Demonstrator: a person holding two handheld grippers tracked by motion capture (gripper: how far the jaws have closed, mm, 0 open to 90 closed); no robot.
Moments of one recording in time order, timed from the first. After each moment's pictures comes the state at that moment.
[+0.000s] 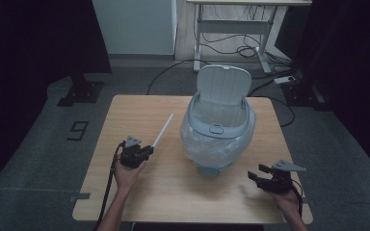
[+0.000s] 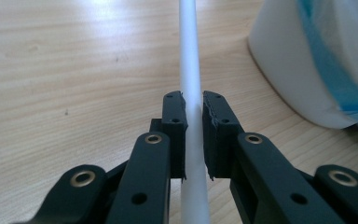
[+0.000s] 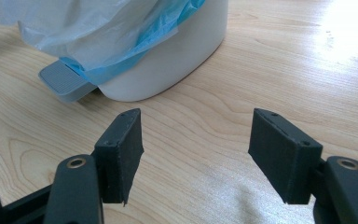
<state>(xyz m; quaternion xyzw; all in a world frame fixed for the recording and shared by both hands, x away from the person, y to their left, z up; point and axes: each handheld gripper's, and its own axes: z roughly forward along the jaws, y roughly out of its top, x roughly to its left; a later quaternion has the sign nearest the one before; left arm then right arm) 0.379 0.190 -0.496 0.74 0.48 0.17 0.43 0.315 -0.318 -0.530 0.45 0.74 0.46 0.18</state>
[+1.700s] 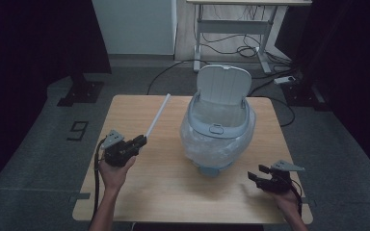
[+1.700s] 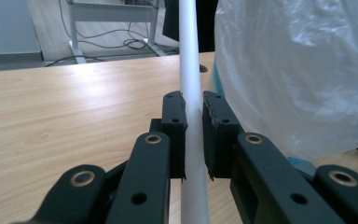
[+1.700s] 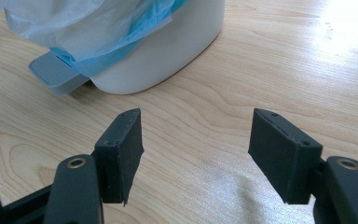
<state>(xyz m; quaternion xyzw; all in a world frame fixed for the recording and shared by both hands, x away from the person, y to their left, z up) 0.340 0.211 -0.425 0.70 0.42 0.20 0.54 0.317 -0.318 -0.534 0.45 0.75 0.45 0.18</state>
